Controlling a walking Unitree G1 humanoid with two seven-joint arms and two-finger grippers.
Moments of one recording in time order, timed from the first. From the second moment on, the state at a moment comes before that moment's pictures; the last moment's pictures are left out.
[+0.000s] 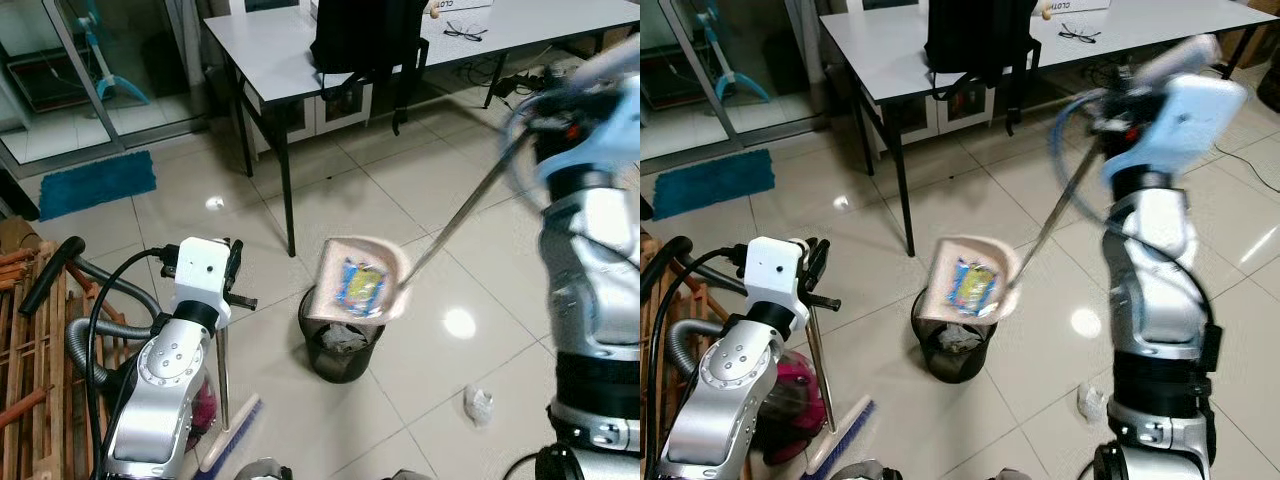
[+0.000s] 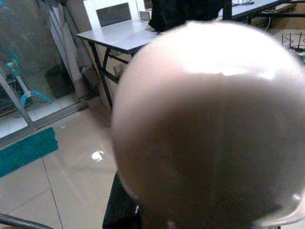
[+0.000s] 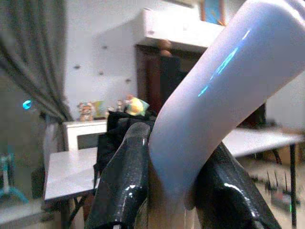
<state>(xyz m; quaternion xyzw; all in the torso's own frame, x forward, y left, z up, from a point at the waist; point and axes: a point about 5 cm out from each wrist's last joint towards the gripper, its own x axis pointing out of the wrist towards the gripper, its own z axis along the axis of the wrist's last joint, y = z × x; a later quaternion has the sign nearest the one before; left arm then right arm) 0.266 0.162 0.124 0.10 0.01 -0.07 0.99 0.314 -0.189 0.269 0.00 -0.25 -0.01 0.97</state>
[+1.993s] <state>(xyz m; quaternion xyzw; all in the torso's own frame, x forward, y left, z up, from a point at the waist) 0.275 0.151 0.121 0.09 0.01 -0.09 0.99 0.300 -0.227 0.202 -0.24 -0.12 -0.17 0.95</state>
